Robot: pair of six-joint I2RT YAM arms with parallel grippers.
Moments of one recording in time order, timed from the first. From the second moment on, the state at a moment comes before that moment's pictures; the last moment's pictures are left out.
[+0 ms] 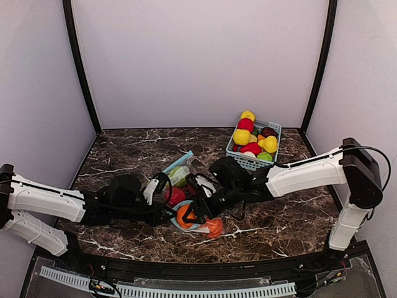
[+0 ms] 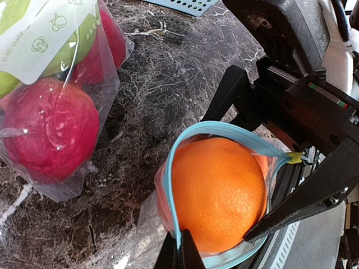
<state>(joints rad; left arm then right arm) -0.99 1.26 0.49 0.18 0.15 -0.61 1.05 1.75 1.05 -0.10 -0.40 0.44</state>
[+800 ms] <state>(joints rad) -0.99 1.17 0.43 0.20 0.11 -0.59 1.03 1.64 1.06 -0.20 -0.41 0.38</state>
